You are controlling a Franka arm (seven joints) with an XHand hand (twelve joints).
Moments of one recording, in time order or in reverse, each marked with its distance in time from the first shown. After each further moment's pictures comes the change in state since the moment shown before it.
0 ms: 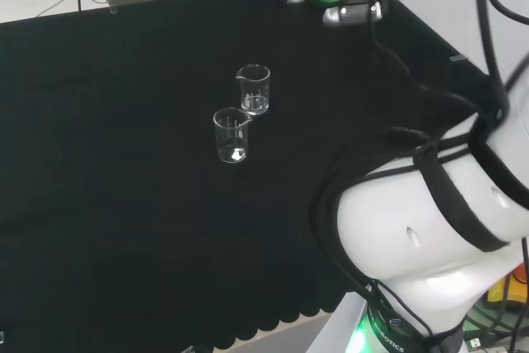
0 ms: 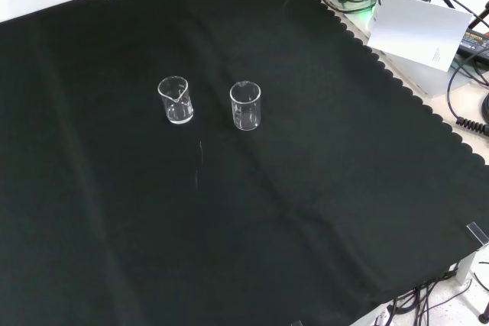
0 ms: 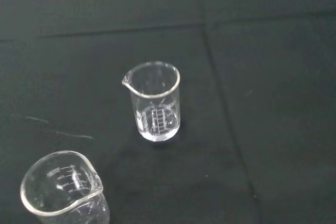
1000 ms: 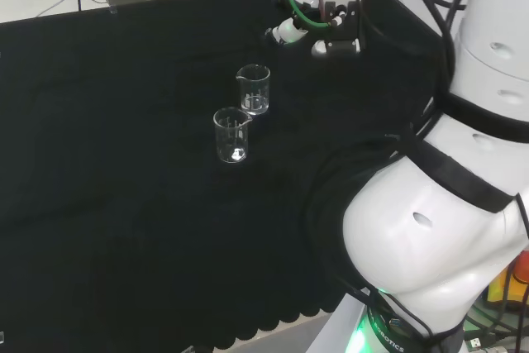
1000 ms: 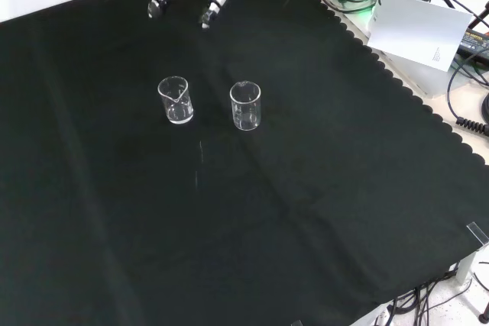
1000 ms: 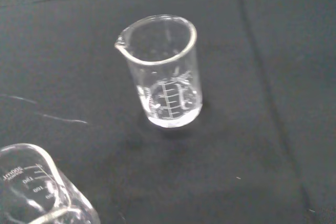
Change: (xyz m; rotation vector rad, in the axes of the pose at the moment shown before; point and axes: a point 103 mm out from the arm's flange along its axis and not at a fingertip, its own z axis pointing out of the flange) arm -0.011 0.087 0.090 0.054 0.086 -0.085
